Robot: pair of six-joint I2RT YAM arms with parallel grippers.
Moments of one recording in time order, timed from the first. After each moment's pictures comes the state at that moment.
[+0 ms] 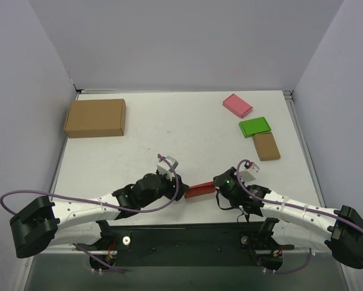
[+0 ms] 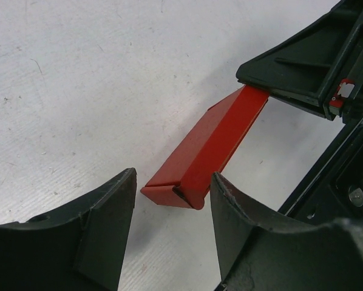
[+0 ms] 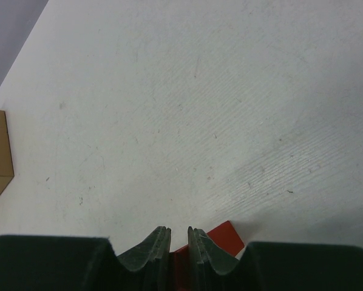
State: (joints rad) left arm -1.07 1.12 0.43 0.33 -0.22 -0.47; right arm 0.97 1.00 0.45 -0.33 0.67 1.46
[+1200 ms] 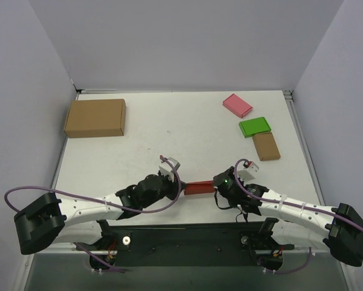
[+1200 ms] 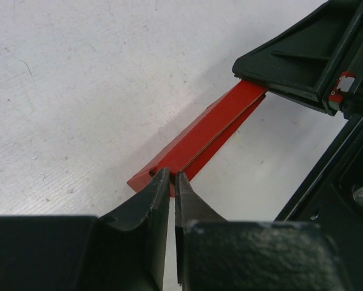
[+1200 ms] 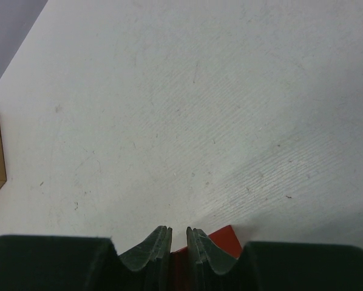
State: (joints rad) left arm -1.08 1.18 0.41 0.42 -0.19 -0.47; right arm 0.98 1.03 0.46 -0.34 0.70 1.46
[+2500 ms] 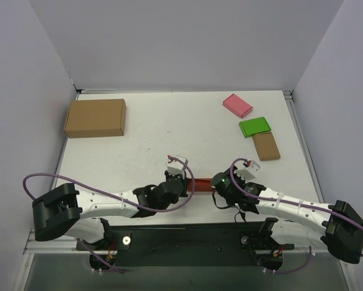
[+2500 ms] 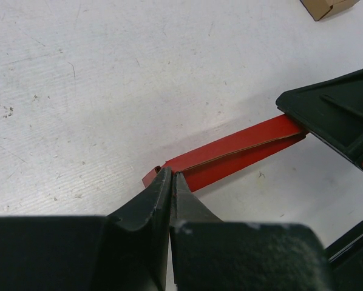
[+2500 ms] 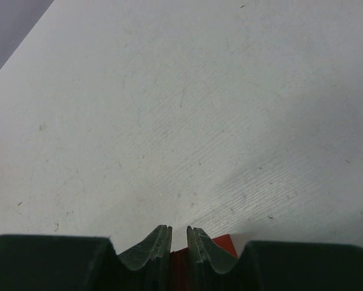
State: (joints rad) left arm -1.22 1.36 0.60 0.27 -0.59 -0.60; right arm 0.98 1.07 0.49 -0.38 0.79 1.45
